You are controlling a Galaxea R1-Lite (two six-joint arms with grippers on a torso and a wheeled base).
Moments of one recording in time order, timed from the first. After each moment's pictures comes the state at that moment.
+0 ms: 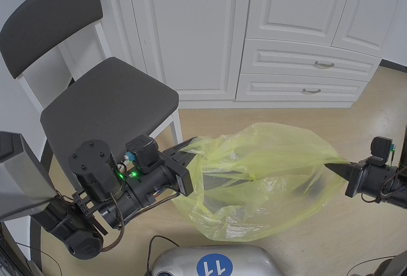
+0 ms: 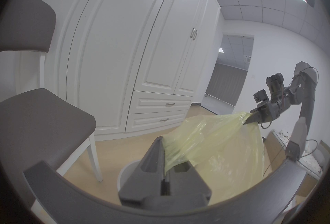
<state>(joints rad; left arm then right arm) -0.69 1.91 -0.46 -1.53 -0.08 -0.06 0.42 1.22 -0.40 -0.54 0.08 0.27</state>
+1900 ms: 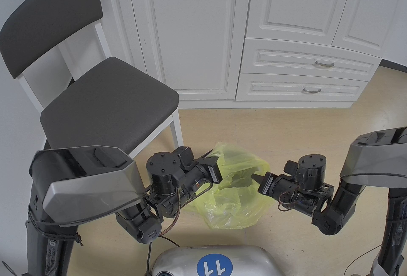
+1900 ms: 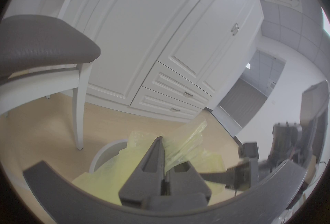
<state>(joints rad) -0.67 2.39 -0.86 -1.53 0.03 -0.40 0.50 2.22 -0.54 -1.39 0.05 0.70</state>
